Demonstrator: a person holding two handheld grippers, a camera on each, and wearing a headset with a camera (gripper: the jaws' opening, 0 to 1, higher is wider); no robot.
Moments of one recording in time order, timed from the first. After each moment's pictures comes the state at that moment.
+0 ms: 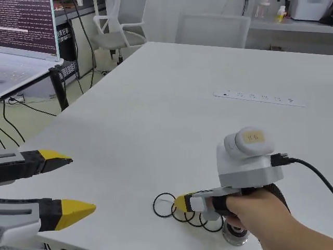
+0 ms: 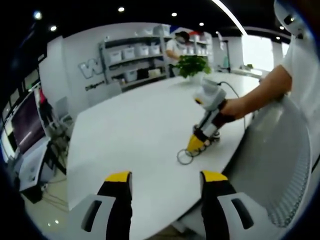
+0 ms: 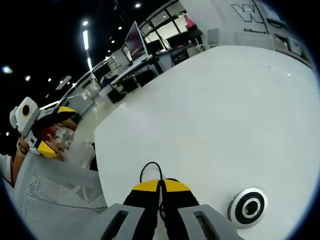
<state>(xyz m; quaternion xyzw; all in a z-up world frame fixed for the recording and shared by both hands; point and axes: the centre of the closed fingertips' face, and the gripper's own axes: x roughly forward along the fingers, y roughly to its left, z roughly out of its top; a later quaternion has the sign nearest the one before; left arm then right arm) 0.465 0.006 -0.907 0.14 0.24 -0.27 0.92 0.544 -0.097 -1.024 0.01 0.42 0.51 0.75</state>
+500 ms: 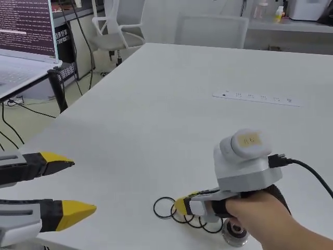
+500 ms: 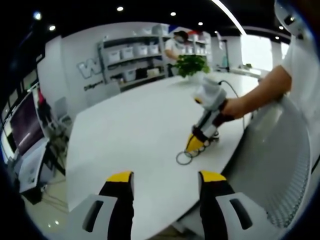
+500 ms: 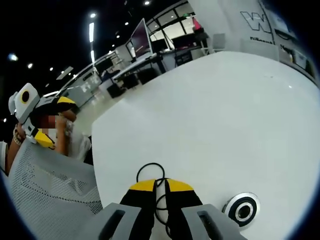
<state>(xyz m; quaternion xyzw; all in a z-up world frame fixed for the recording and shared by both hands) 0.467 0.005 -0.907 0.14 0.24 -0.27 0.92 0.546 -0.100 -1.024 -0.04 0.40 0.52 0.75</state>
